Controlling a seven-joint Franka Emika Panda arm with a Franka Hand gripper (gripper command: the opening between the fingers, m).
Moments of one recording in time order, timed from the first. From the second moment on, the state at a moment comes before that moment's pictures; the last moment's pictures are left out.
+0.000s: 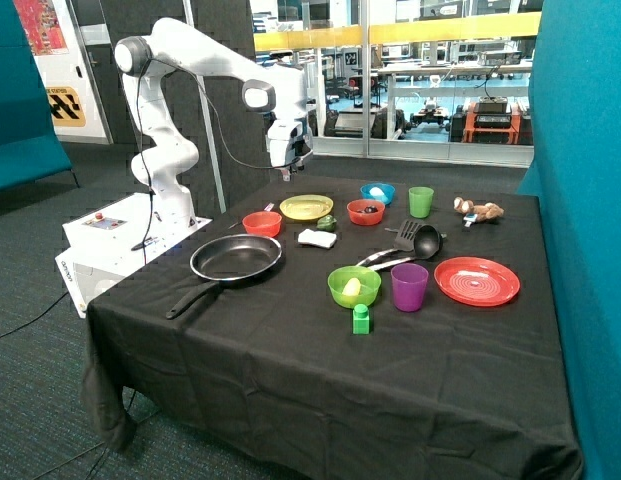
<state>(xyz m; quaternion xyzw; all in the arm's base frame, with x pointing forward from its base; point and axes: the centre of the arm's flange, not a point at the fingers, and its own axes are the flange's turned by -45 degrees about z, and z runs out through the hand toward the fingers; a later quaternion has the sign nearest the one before) 0.500 0.005 0.447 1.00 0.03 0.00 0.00</state>
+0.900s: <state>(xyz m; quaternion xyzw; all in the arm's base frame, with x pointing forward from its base) 0.519 0.024 0.400 1.00 0.01 0.00 0.00</state>
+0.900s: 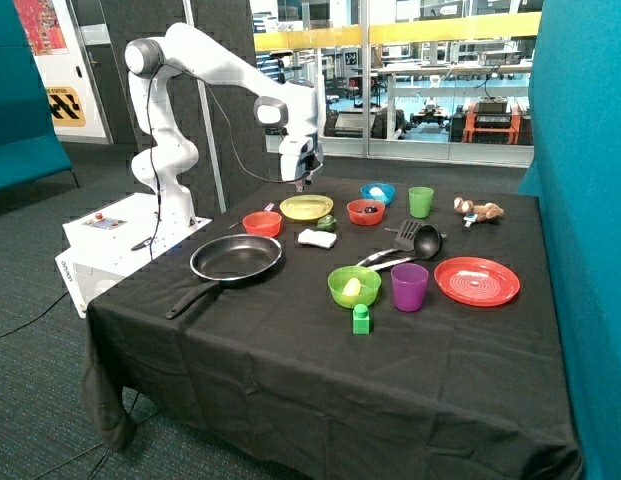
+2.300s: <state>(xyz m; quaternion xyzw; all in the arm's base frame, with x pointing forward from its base) 0.551 0.020 0.343 1.00 -0.02 0.00 0.00</state>
